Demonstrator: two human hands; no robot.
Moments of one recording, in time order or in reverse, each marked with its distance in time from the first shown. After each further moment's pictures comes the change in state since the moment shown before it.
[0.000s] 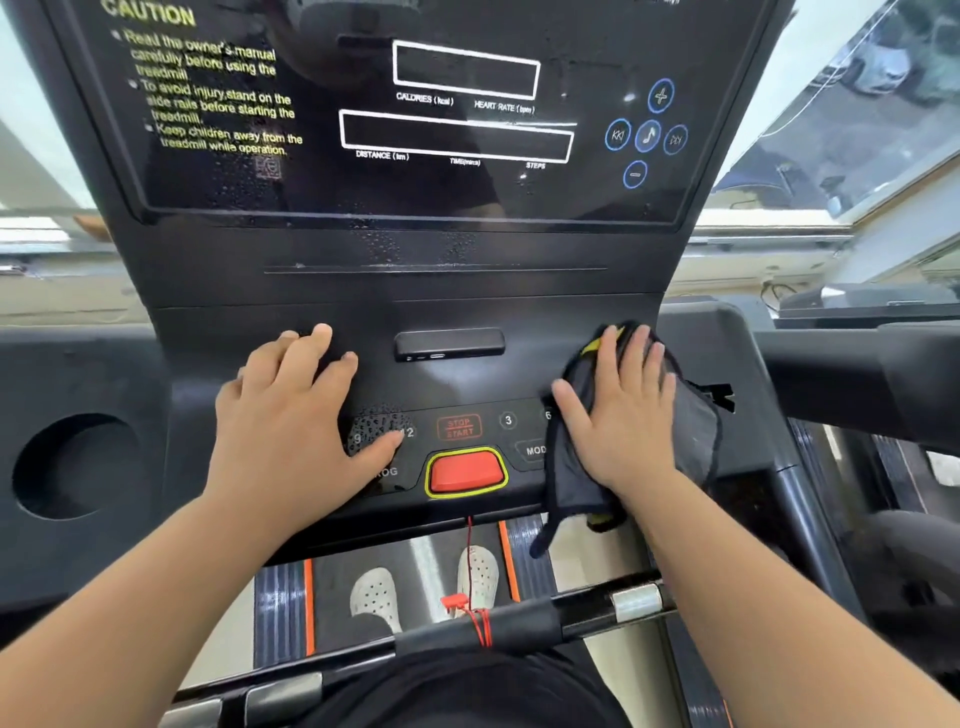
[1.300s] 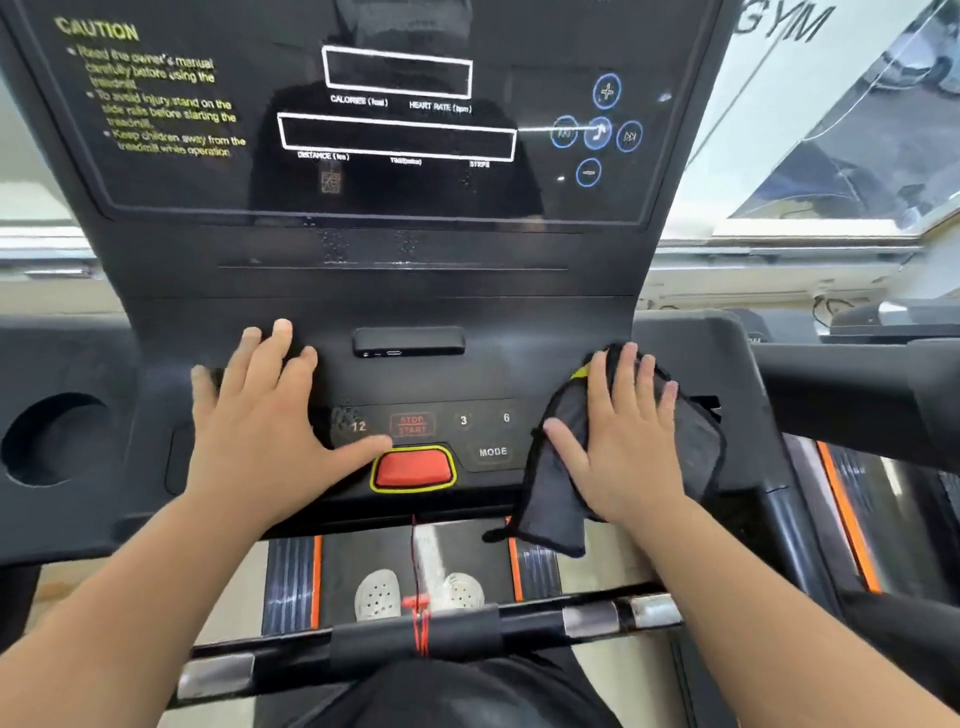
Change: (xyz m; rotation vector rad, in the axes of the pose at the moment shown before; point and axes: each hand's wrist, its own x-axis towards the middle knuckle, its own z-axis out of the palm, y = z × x) left_hand -0.006 0.035 0.005 0.051 -0.063 -0.196; right_hand -0.007 0.054 -0.001 -0.096 -0.039 -0.231
